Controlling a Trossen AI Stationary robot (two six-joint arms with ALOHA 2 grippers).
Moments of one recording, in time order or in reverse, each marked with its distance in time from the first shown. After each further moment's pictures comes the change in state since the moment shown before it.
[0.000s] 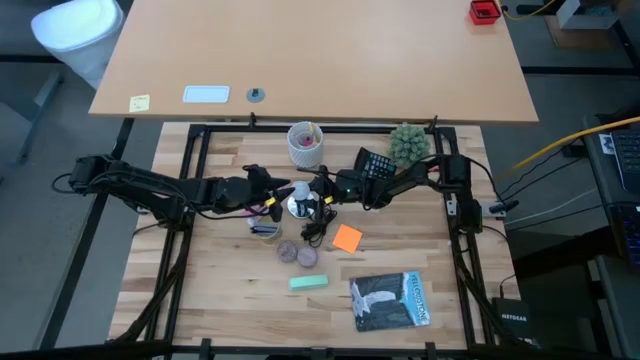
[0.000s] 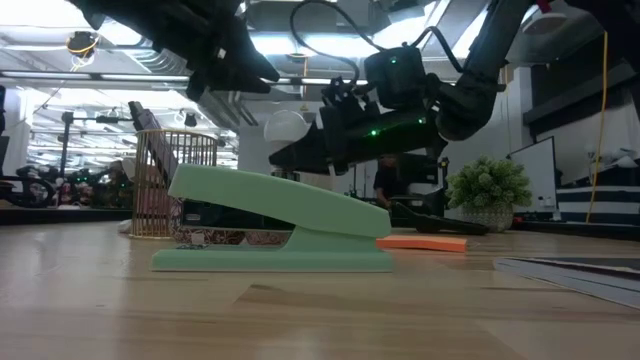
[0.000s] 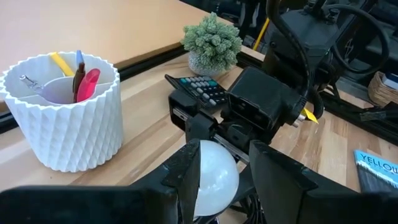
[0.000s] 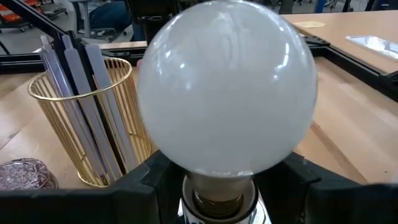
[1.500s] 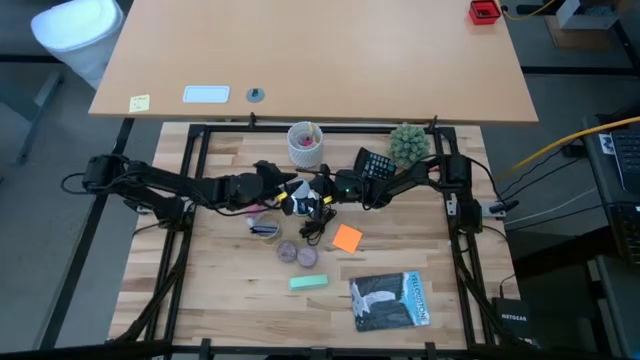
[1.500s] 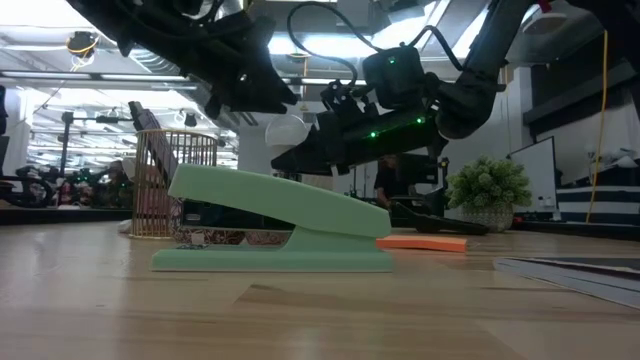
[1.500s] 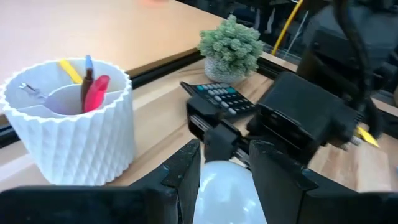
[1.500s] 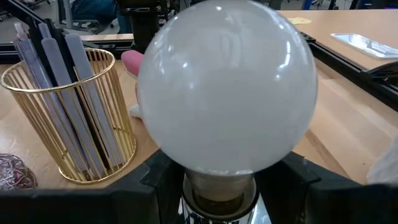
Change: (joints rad) left arm 0.080 0.158 0.000 0.181 0.007 0.056; right arm 0.000 -0.001 0.002 -0.043 0.049 -0.026
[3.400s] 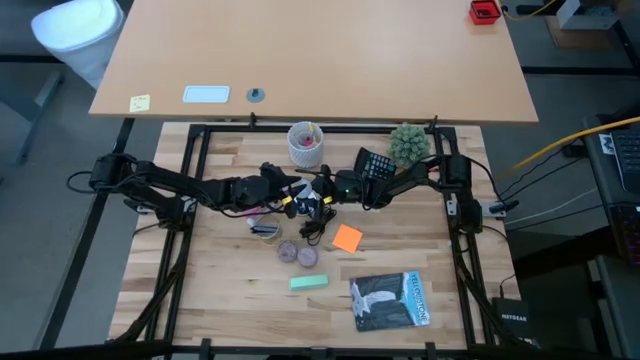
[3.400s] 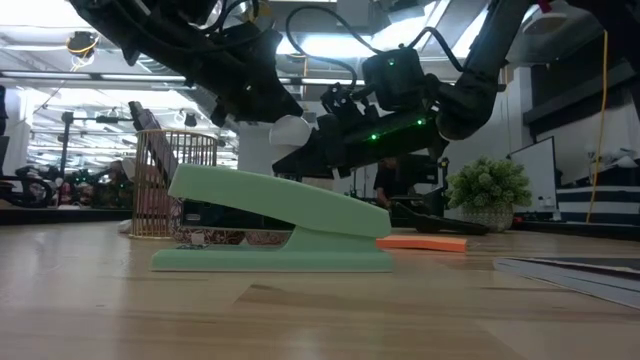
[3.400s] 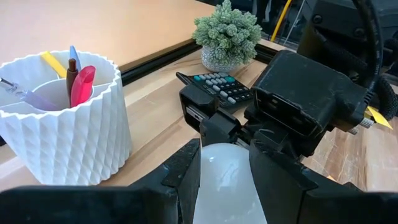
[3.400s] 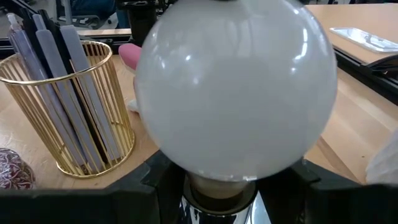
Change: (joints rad) left arm 0.003 0.089 0.003 0.001 0.024 0.029; right arm 0.000 0.002 -0.002 -0.010 0.015 0.002
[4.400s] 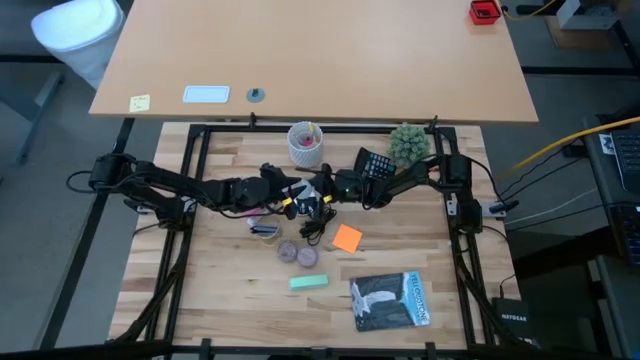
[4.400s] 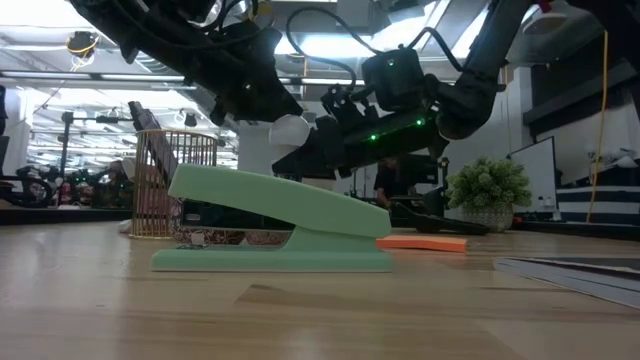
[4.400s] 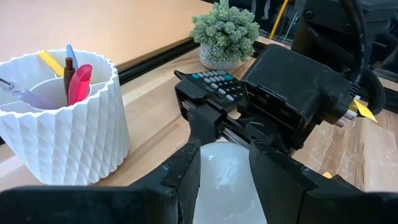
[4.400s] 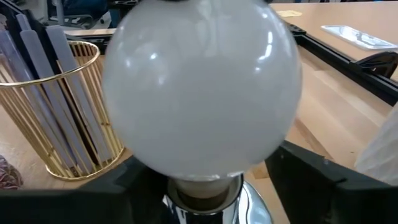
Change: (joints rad) left arm -0.025 0.001 -0.002 -0.021 -0.004 -0.005; right arm 0.000 -0.001 0.001 -0.006 0.022 0.008
